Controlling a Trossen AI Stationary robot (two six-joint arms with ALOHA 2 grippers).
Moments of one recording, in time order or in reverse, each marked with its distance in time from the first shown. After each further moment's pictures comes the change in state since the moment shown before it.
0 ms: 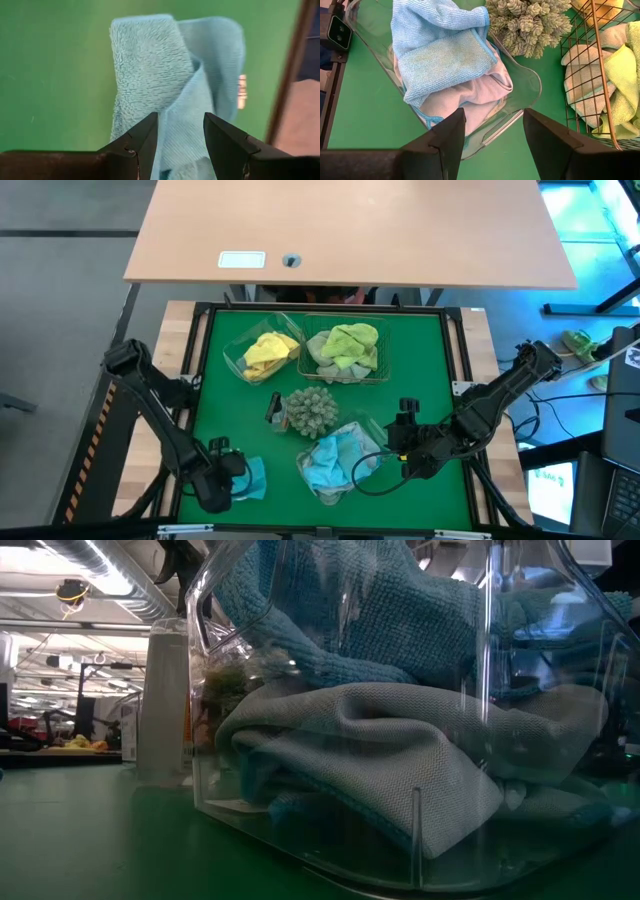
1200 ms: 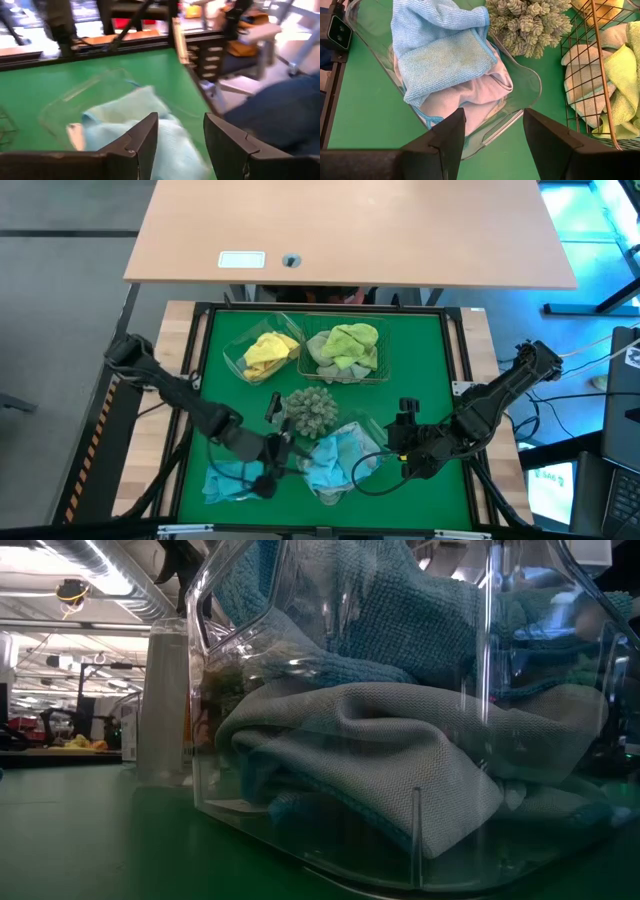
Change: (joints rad) left arm 0.364 -0.033 0.000 0.884 -0.141 0.995; right arm 0.000 0.000 0.000 0.000 0.000 0.000
